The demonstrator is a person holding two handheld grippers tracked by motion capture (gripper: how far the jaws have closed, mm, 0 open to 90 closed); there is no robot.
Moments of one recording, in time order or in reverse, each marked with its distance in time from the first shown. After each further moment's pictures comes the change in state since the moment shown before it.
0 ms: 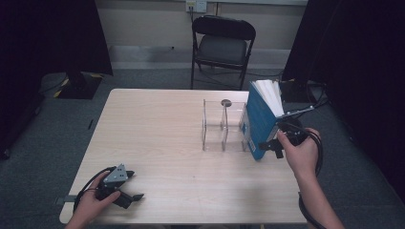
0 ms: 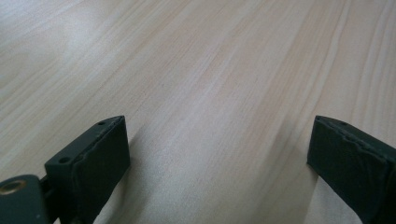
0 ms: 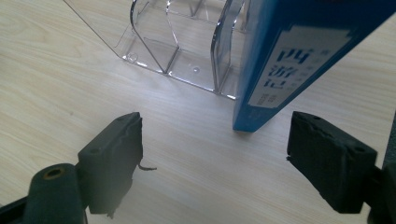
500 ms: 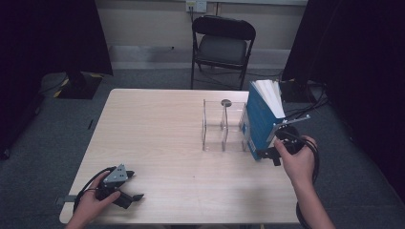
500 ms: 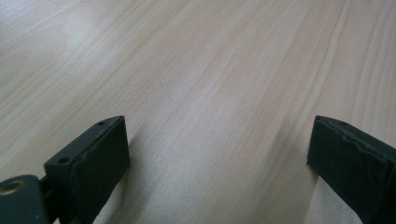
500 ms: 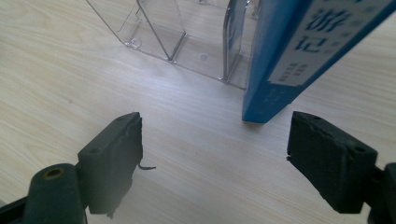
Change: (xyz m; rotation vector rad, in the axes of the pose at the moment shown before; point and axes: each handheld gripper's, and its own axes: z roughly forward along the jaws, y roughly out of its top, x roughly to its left) left arm 0.000 0.000 0.000 -0.002 -0.001 0.001; right arm 0.006 -0.018 0.015 0.001 0.016 -0.017
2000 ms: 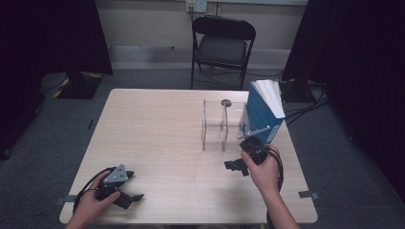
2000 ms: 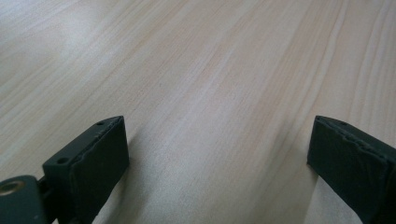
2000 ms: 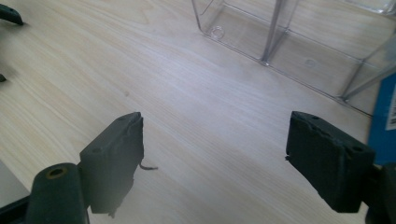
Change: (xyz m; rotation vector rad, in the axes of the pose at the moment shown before) left arm 0.000 0.000 -0.001 0.010 0.000 0.003; right arm 0.068 -0.002 0.061 0.027 0.133 -0.114
